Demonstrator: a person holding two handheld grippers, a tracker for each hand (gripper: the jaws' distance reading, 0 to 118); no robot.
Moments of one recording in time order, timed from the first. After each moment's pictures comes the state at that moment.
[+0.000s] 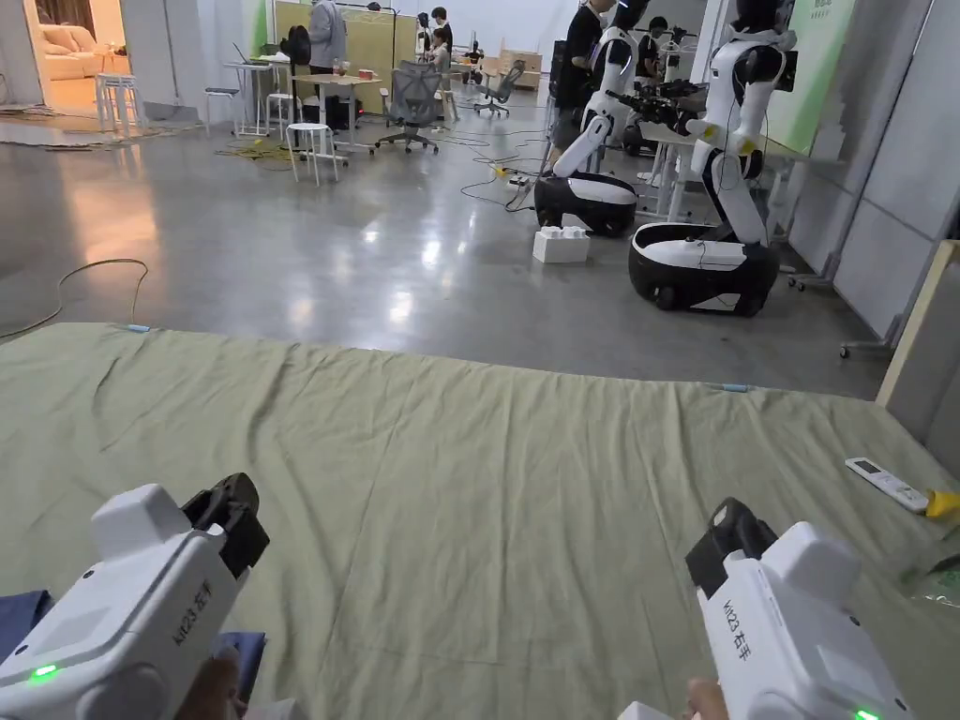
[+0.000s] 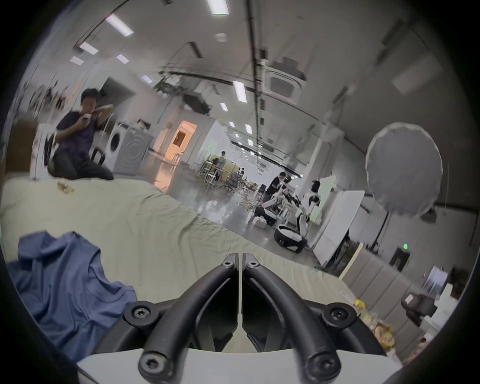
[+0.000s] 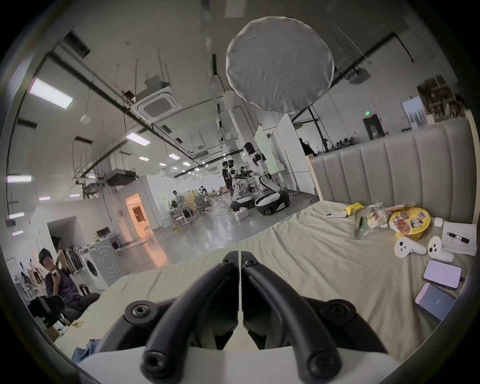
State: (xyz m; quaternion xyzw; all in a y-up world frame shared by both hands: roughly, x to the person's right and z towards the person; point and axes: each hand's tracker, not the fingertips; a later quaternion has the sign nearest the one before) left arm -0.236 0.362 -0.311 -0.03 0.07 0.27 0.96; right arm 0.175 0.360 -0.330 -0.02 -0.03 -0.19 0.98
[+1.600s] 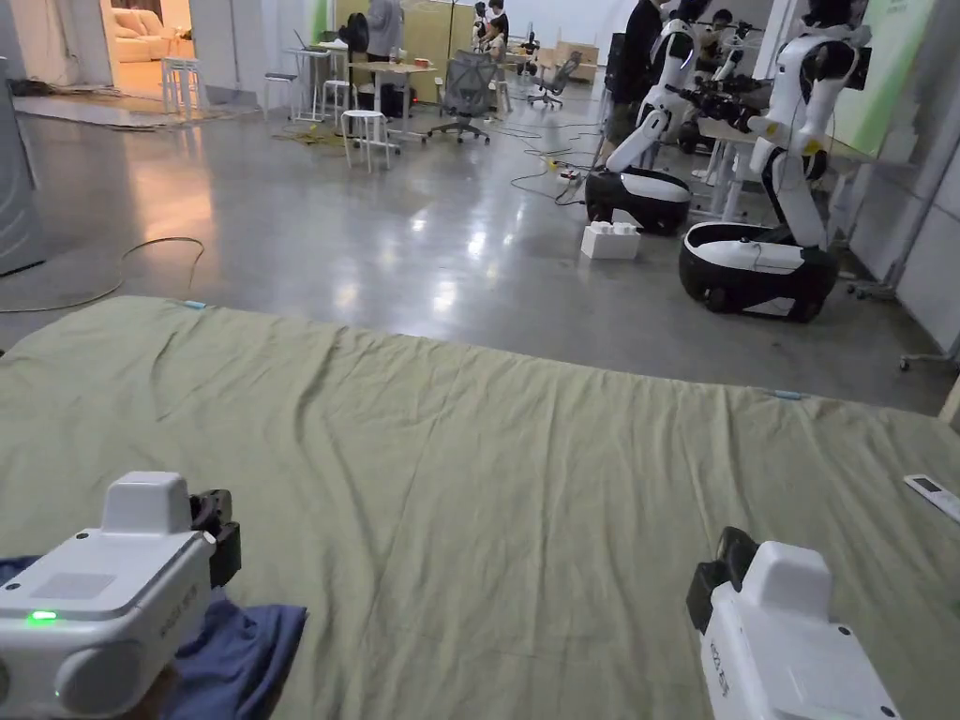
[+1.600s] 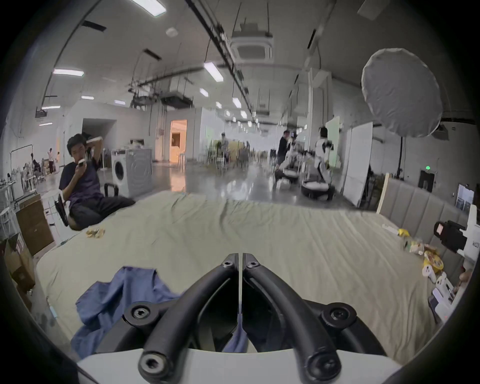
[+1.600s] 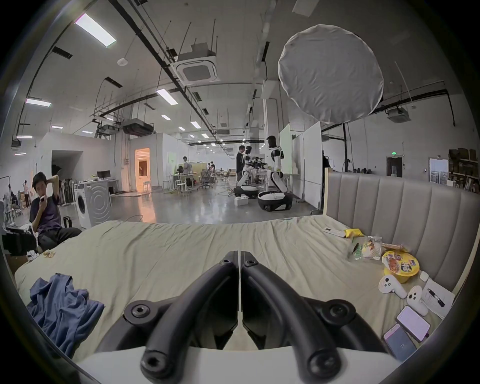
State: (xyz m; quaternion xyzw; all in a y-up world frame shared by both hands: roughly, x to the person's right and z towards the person) left arm -0.279 0.351 -0.289 -0.16 0.10 0.04 0.98; right arm 0.137 0.343 -0.331 -0.06 0.00 0.02 1.00
